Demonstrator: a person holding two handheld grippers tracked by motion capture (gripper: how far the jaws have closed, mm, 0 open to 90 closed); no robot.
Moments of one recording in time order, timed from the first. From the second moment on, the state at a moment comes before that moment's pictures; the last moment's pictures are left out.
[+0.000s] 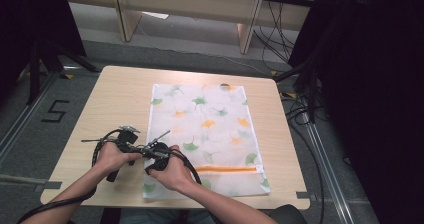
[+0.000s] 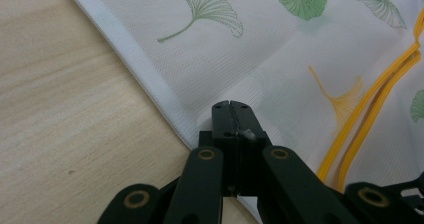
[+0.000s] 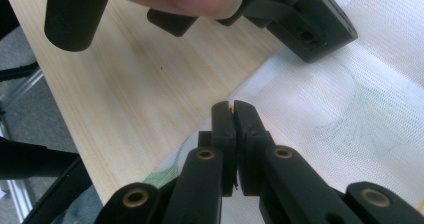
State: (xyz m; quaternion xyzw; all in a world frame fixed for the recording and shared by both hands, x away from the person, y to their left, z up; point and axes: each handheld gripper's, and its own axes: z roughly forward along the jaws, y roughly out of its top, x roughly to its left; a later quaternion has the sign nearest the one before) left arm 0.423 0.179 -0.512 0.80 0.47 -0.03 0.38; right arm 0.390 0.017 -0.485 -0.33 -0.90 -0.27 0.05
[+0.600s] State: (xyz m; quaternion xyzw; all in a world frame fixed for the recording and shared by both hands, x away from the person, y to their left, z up) left arm 0.410 0.170 -0.505 0.81 0.46 -0.02 0.36; right arm 0.391 0.011 -0.488 -0.35 -0.89 -0.28 0.06
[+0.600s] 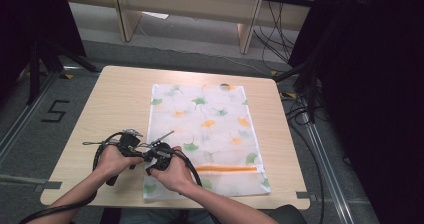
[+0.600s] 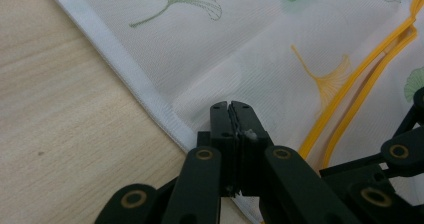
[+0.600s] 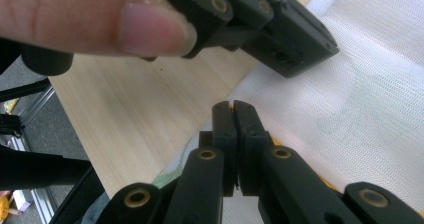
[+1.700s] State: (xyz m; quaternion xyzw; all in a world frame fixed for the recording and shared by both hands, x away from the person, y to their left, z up) left arm 0.395 0.171 -0.502 0.82 0.48 -0.01 0.32; right arm 0.386 0.010 -0.493 -0.36 -0.88 -0.30 0.05
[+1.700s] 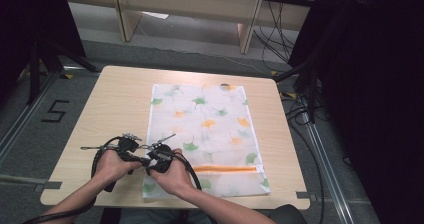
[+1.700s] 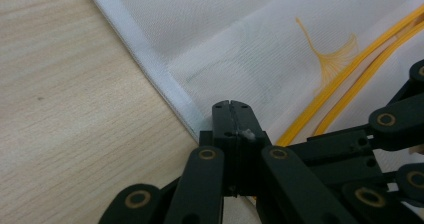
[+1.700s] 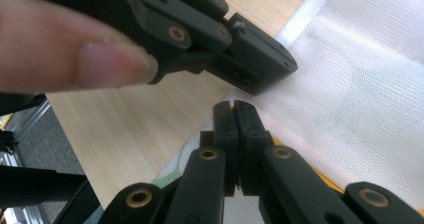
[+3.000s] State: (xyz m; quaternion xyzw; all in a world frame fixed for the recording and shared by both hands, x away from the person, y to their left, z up) left arm 0.384 0.172 -0.497 0.80 0.50 -0.02 0.31; right arm 0.386 0.003 -0.497 -0.42 -0.85 -0.32 0.08
